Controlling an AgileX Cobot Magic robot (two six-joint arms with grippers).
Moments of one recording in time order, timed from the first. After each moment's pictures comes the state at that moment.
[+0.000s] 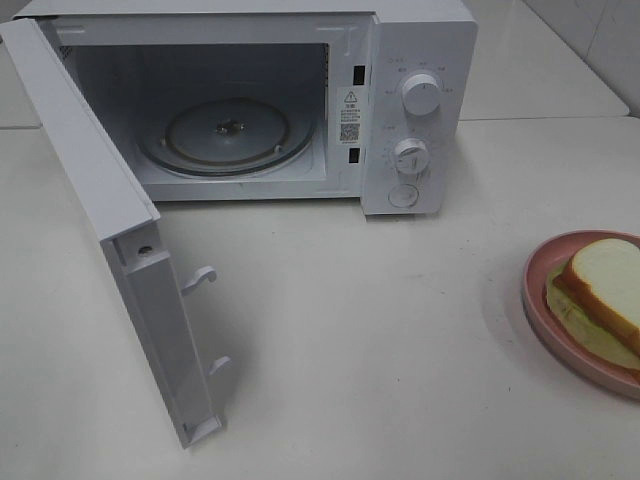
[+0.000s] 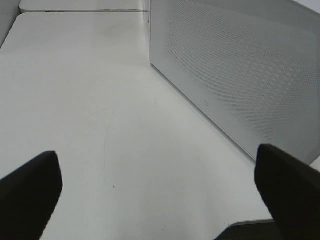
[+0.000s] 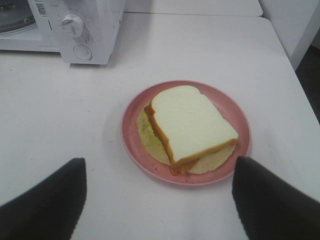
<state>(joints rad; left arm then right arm) -0.06 -0.01 -0.52 -0.06 1.09 0.01 0.06 0.00 -0.50 -0.05 1.01 0.03</state>
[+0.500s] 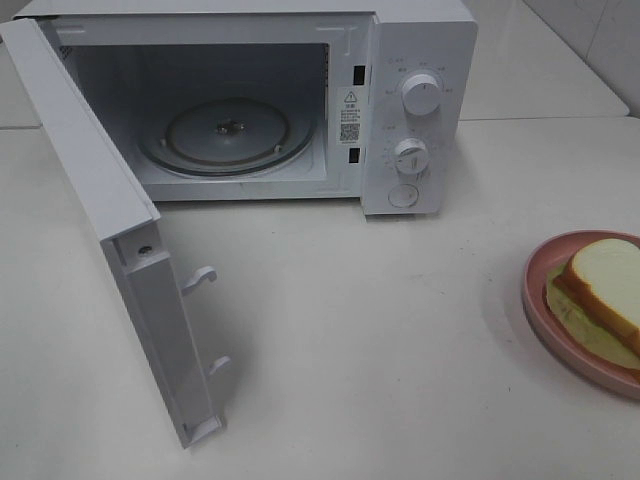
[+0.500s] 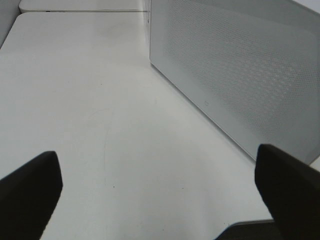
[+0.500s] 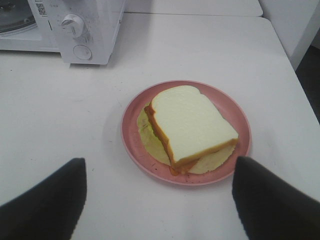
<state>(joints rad) -0.06 -0.01 -0.52 -0.06 1.09 0.01 0.06 0.00 -0.50 -0.05 1.01 0.03</state>
